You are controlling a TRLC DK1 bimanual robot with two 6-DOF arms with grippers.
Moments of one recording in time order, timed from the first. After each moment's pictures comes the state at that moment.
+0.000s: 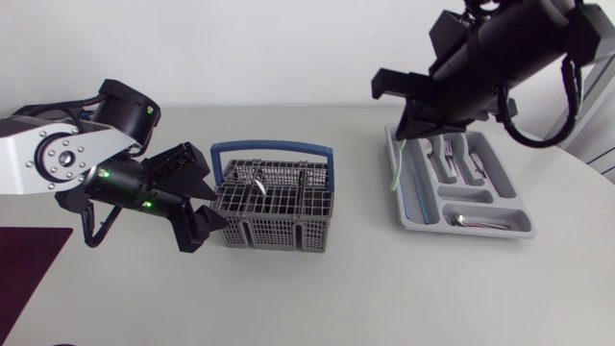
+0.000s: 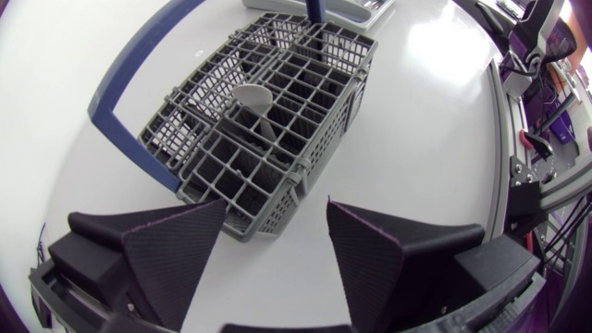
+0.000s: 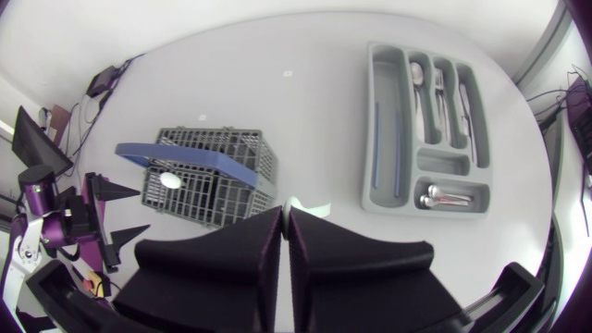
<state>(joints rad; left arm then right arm) -0.30 1.39 0.91 -0.57 0.33 0.71 0.48 1.47 1.52 -1.08 0.03 0.46</state>
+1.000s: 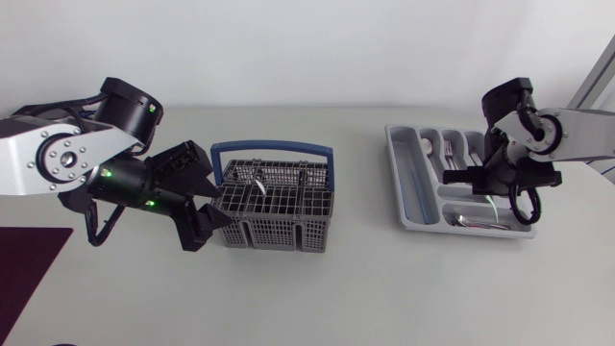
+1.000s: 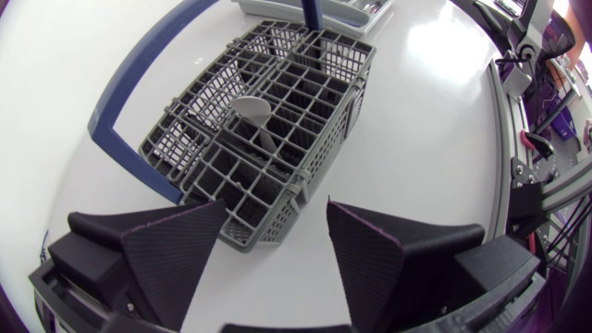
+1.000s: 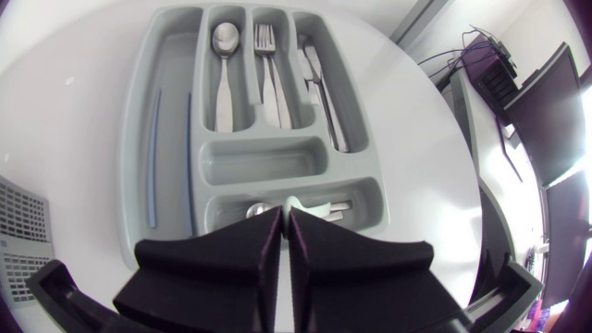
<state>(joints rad) -0.31 1.39 0.91 -0.54 0.33 0.71 0.04 1.59 0.99 -0.47 0.40 0.18</state>
